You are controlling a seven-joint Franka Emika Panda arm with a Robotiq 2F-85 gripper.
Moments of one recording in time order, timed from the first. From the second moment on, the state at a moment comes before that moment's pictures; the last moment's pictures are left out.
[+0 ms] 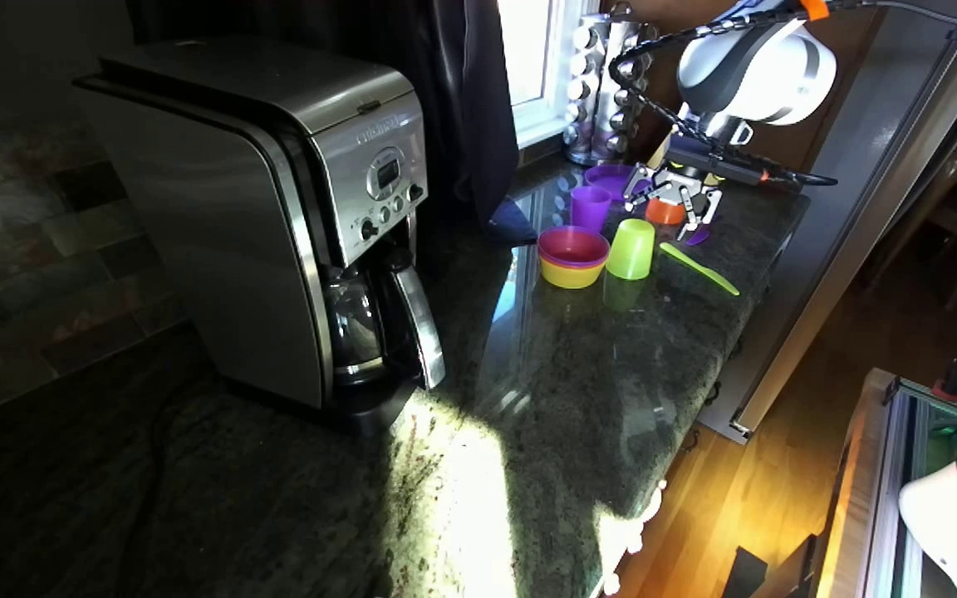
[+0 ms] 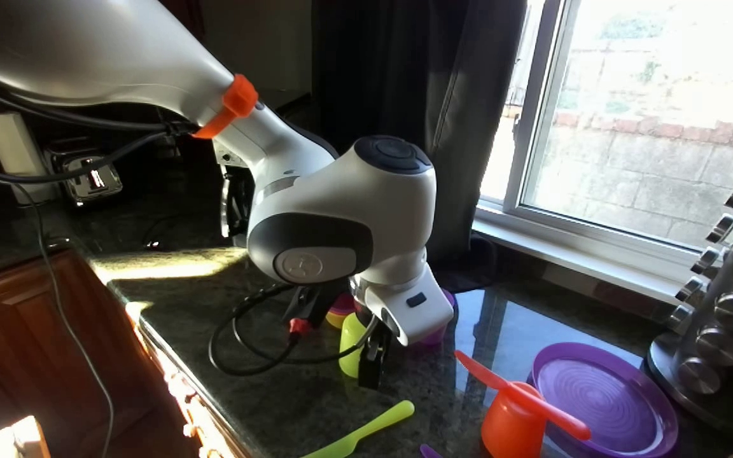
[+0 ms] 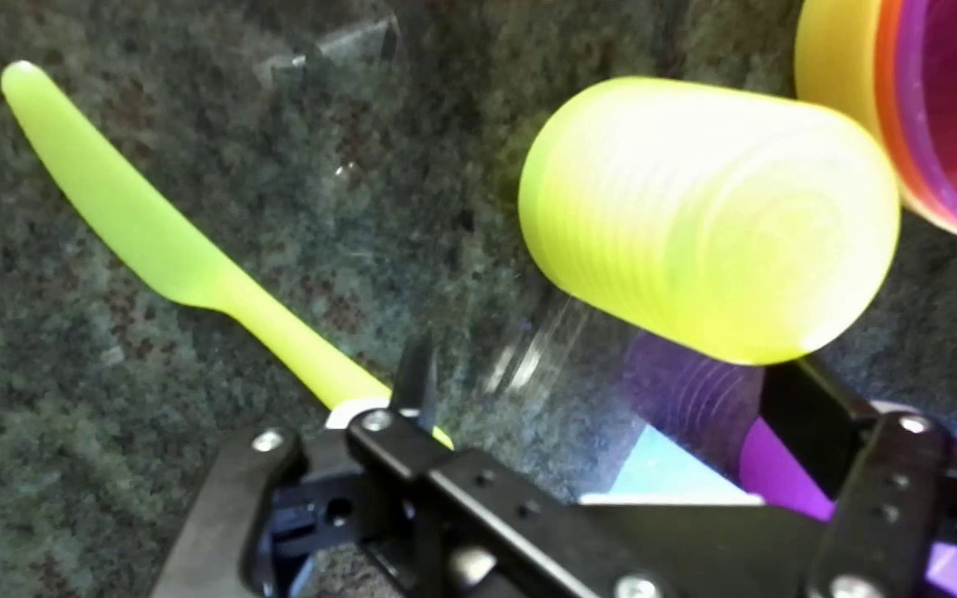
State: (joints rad) arm -0.20 0.07 -0.20 -2.38 0.35 2.52 0.41
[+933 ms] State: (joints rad) arm -0.20 0.19 -0.20 -2.25 0.51 2.35 0.41
